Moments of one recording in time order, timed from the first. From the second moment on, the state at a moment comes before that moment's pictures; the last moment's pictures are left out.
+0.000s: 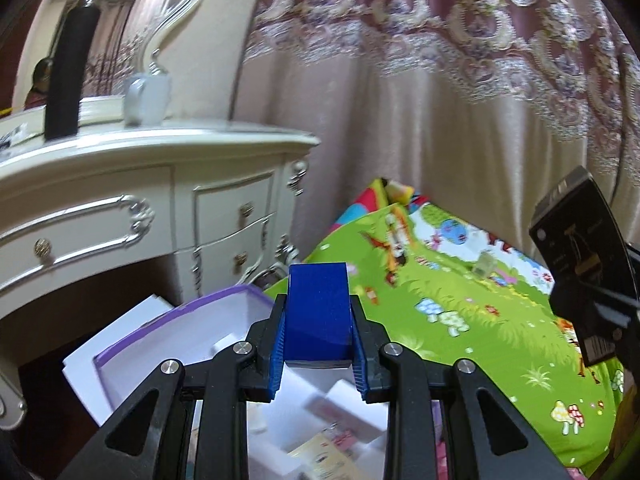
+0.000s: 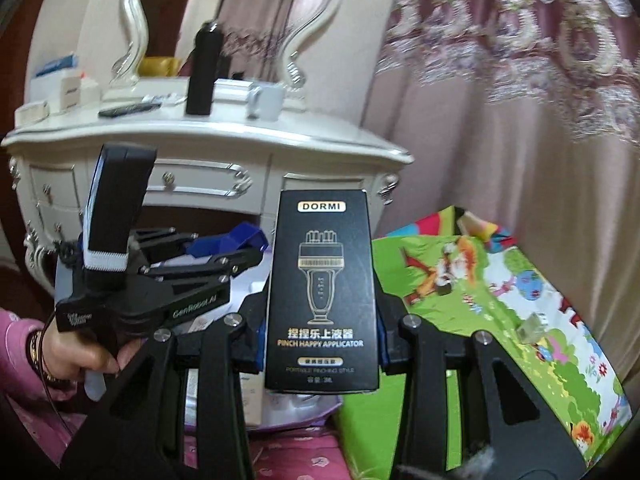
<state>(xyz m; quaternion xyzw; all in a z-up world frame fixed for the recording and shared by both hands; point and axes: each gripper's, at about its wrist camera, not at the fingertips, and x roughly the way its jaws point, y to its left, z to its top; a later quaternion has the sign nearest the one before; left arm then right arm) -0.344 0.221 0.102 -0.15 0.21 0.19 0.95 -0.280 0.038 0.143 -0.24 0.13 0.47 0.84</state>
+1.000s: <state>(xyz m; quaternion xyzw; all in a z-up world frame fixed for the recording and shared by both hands) -0.339 0.297 0.026 -0.22 0.36 0.29 0.86 -0.253 0.129 0.017 -0.31 0.30 0.54 0.72</state>
